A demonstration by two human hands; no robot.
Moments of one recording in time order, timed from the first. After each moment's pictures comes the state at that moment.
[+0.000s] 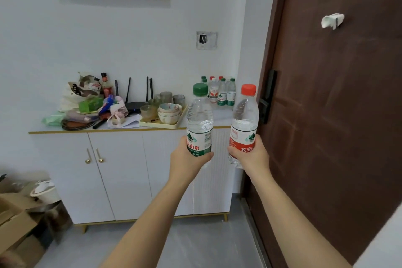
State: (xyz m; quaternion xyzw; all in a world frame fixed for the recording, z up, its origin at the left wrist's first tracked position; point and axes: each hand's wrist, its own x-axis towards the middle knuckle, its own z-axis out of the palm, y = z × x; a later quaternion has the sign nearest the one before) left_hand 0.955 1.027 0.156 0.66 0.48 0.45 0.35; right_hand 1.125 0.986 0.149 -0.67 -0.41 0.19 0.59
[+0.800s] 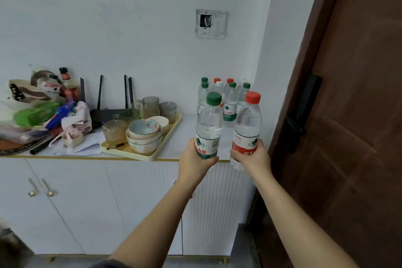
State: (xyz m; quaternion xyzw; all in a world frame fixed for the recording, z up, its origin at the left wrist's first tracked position) left_hand 1.136 1.360 0.106 0.65 0.51 0.44 0.35; right_hand 1.304 1.338 0.101 -0.70 -0.39 0.23 0.56
